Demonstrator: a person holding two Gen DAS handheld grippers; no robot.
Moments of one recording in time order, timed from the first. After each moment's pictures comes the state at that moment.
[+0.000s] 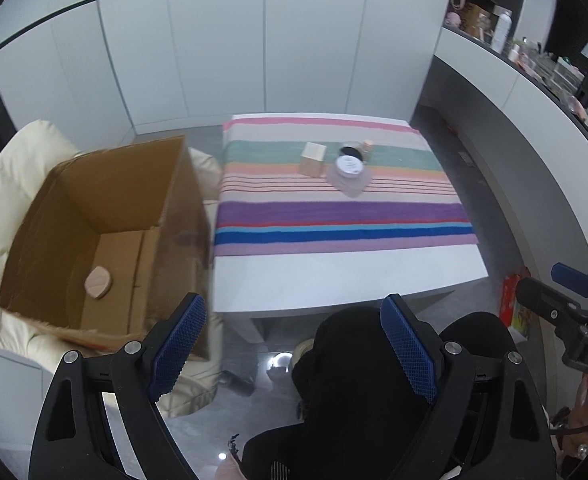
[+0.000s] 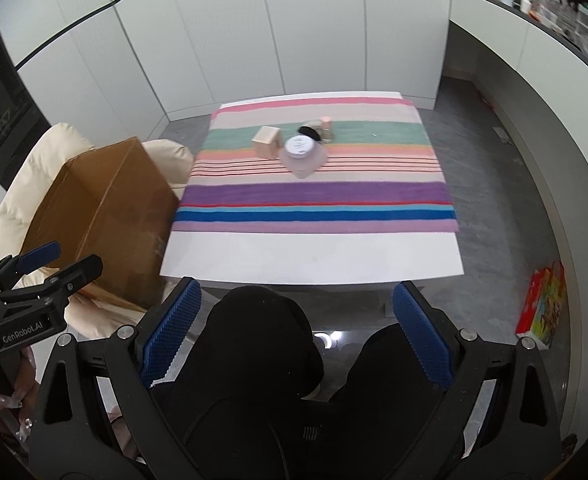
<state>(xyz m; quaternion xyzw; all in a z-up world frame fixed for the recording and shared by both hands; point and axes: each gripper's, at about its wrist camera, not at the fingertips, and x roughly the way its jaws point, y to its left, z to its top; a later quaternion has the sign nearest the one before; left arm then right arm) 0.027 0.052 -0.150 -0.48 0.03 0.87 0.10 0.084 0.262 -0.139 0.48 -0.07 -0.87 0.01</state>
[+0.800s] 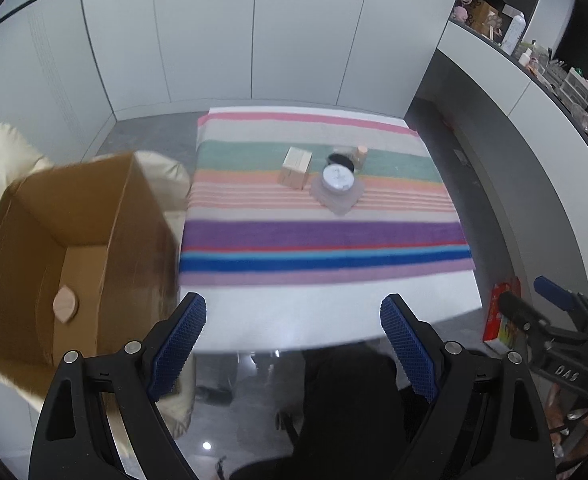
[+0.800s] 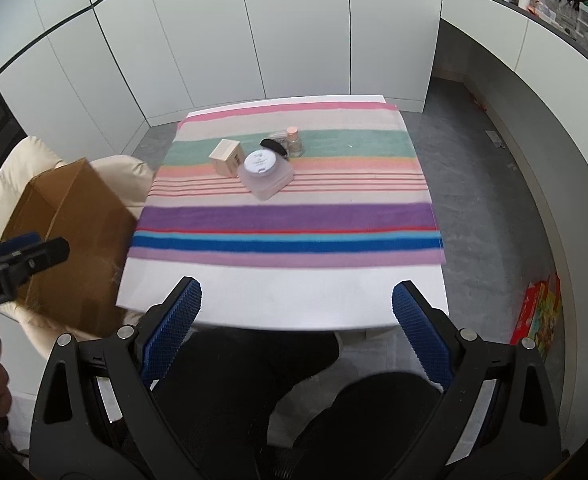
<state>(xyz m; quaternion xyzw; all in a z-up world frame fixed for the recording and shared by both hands) -0.070 0.087 -0.169 -0.51 0.00 0.85 0.11 0.007 0.315 -0.180 0.48 -0.06 -0.87 -0.01</state>
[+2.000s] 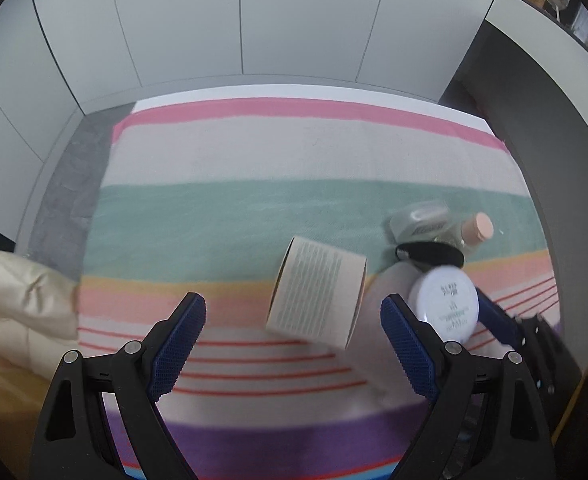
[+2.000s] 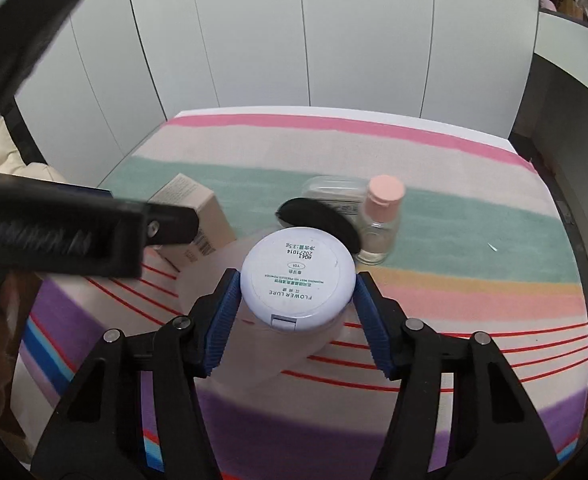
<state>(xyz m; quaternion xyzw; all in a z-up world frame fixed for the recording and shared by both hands) -0.352 0.162 -0.360 -0.56 0.01 0.82 0.10 -0.248 0.277 -0.377 0.42 -0.01 -0.90 0.08</state>
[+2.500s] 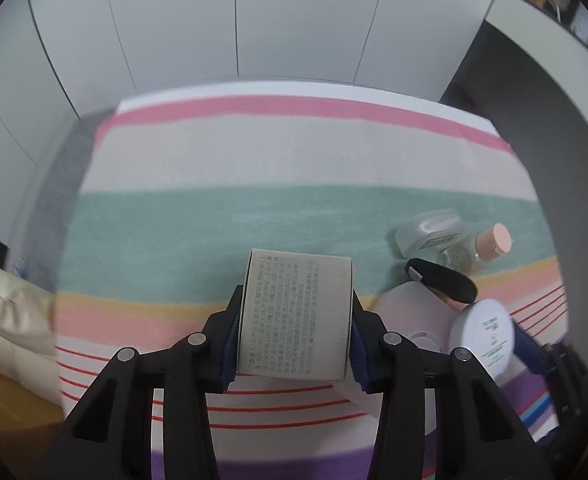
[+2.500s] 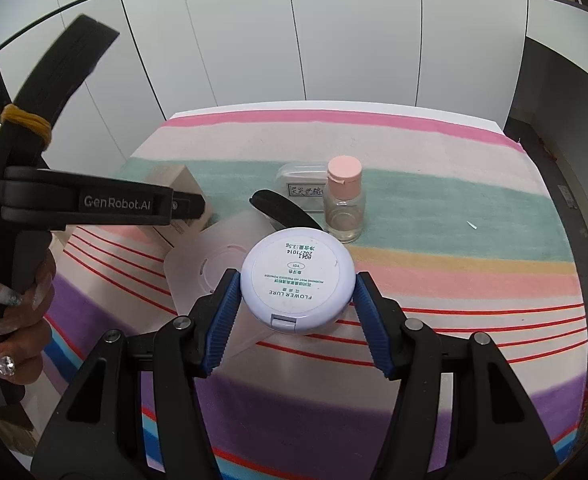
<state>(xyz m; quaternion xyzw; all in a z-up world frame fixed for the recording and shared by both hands) -0.362 0.172 -0.376 -0.55 0.03 0.83 0.10 -0.229 0.296 -0.372 0.43 -0.03 -0.90 0.08</state>
